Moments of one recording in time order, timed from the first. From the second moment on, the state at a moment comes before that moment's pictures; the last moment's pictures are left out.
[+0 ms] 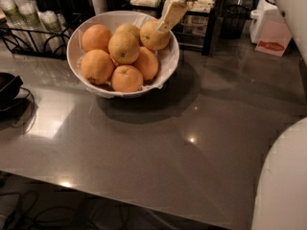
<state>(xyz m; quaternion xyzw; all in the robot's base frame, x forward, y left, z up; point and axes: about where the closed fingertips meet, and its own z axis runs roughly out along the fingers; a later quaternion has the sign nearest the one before) 0.702 -0.041 1.010 -0.69 0.62 0.00 0.38</state>
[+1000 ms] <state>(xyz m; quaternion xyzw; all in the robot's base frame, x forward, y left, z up) 0.707 -0.036 0.984 -0.69 0.62 0.02 0.36</state>
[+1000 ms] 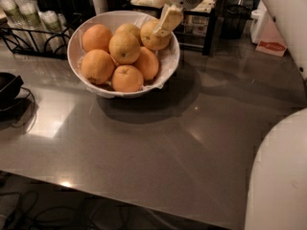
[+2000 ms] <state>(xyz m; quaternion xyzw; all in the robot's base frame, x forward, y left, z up) 0.704 -0.037 0.967 -0.70 0.63 0.04 0.34</state>
